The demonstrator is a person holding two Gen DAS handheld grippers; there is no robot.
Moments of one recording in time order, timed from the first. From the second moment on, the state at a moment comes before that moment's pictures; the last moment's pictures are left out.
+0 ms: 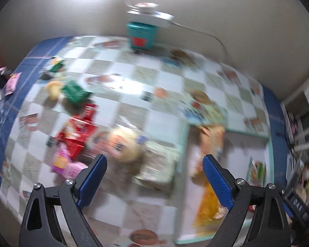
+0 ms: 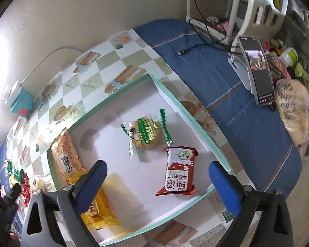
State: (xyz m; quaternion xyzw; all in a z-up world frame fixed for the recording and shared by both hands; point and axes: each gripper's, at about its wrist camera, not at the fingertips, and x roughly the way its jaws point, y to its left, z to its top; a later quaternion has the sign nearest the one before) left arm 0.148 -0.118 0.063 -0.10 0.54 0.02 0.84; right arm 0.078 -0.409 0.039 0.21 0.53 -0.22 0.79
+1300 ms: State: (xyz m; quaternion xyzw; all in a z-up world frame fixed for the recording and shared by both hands) left arm 0.107 0.127 0.043 -0.24 0.52 0.19 0.80; right arm 0.119 -0.155 0.019 0.06 0.58 -0.05 0.81
